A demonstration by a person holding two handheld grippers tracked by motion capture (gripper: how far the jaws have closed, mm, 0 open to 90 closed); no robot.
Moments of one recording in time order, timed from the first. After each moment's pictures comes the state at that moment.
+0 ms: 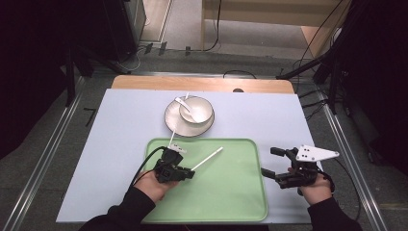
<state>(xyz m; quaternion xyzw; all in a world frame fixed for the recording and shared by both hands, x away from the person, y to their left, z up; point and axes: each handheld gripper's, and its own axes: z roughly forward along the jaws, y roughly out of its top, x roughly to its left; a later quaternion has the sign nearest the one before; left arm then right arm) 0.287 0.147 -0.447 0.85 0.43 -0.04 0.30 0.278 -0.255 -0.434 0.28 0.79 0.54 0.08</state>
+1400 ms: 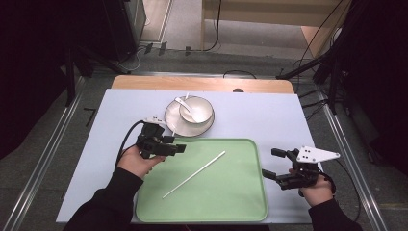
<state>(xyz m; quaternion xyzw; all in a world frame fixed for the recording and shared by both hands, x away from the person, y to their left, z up) 0.333 0.197 -0.387 0.81 0.44 0.02 0.38 0.275 -0.257 -0.435 0.28 0.79 0.53 0.08</state>
